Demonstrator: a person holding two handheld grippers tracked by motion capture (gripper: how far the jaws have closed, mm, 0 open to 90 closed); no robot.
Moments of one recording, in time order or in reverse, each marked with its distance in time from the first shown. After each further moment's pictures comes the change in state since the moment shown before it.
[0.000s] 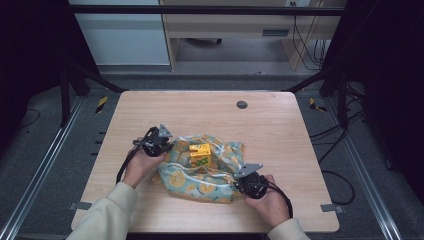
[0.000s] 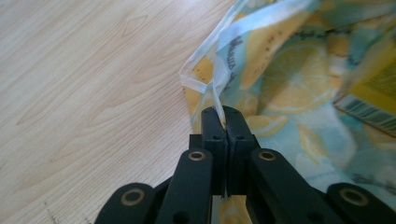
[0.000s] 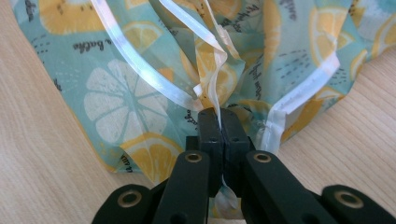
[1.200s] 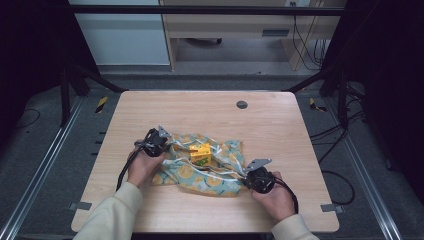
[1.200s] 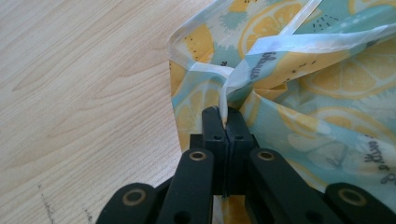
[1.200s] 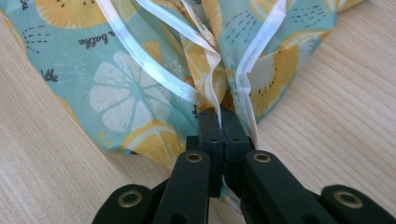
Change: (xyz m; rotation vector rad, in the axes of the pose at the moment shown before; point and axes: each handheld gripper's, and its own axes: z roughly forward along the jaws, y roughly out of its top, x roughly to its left) left arm 0.007 -0.012 0.022 0.048 0.061 -0.049; right arm -0.028 -0.011 0.002 0.012 -0.008 0.070
